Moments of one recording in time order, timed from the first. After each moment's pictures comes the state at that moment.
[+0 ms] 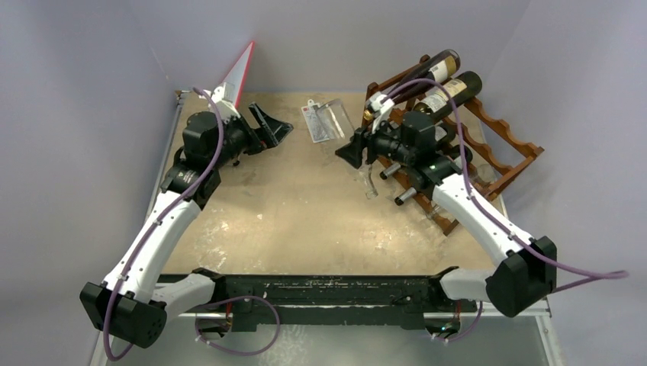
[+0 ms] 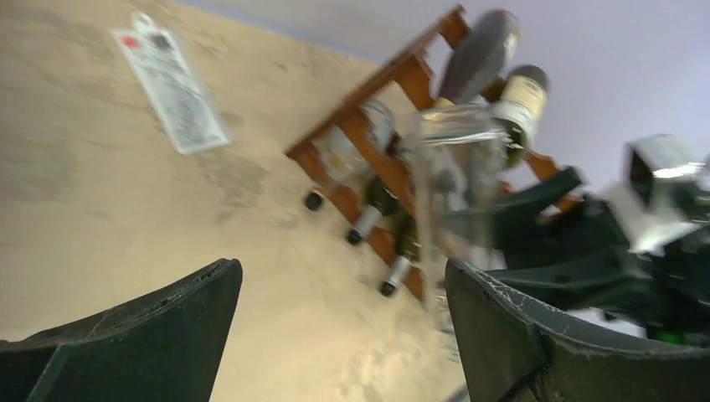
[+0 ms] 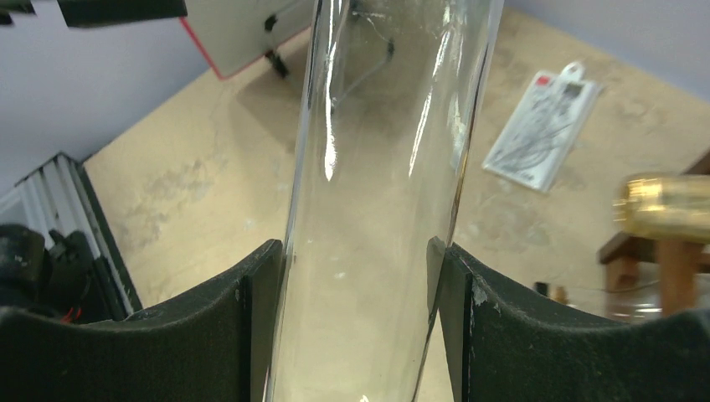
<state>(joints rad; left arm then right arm) -0.32 1.09 1.12 -0.22 0.19 -0.66 0.44 1.27 1.11 -0.07 -0.47 0.13</state>
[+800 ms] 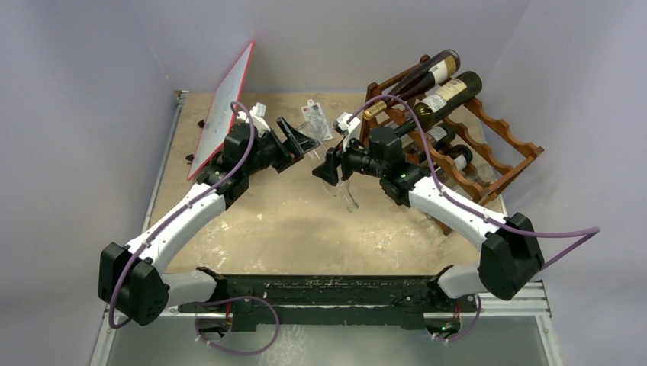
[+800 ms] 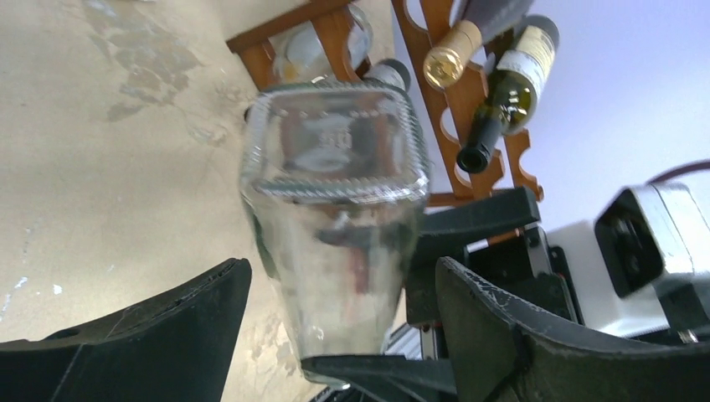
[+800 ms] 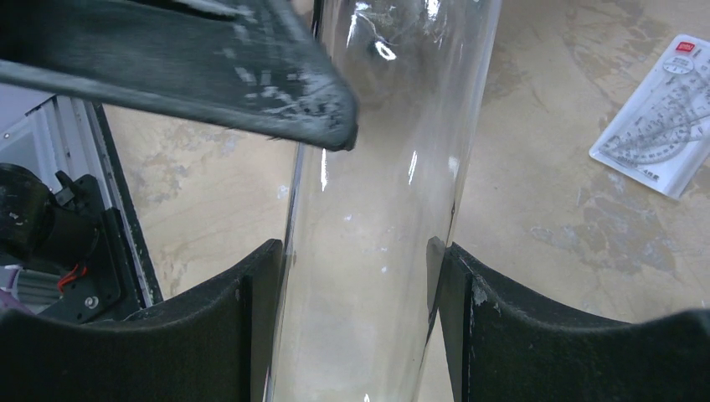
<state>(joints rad) -0.48 1.23 0.98 -0.05 0.26 -1.02 0.64 1.40 1.02 0.08 -0.42 0.11</state>
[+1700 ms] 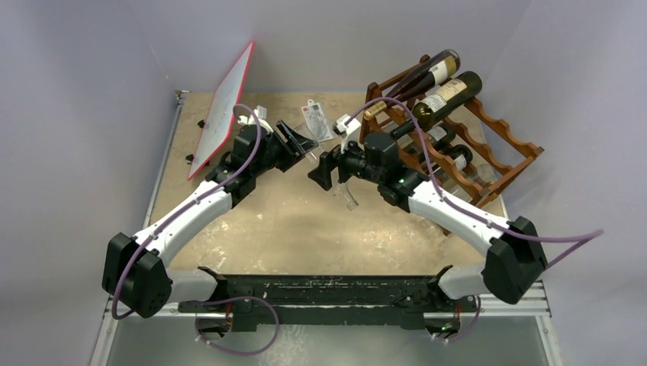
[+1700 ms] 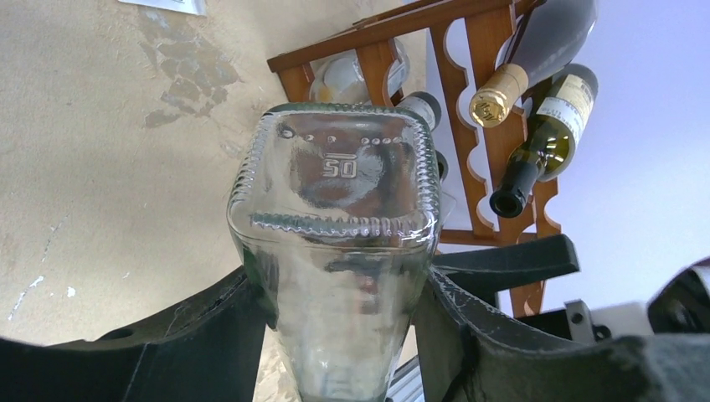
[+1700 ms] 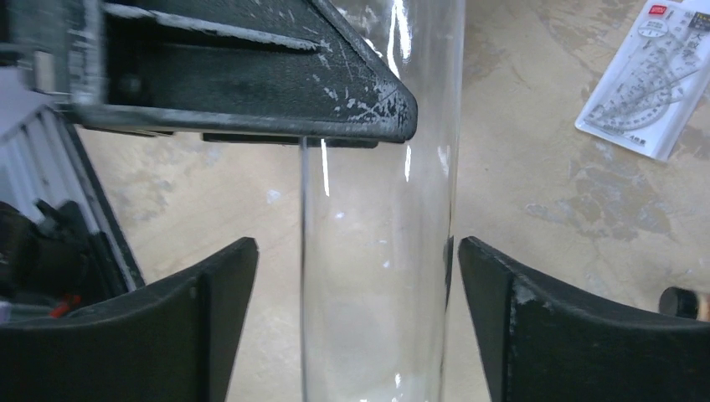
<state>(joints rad) -0.51 1.28 0.98 -0.05 0.09 -1.07 0.70 1.40 1.02 0.06 -0.26 0.16</state>
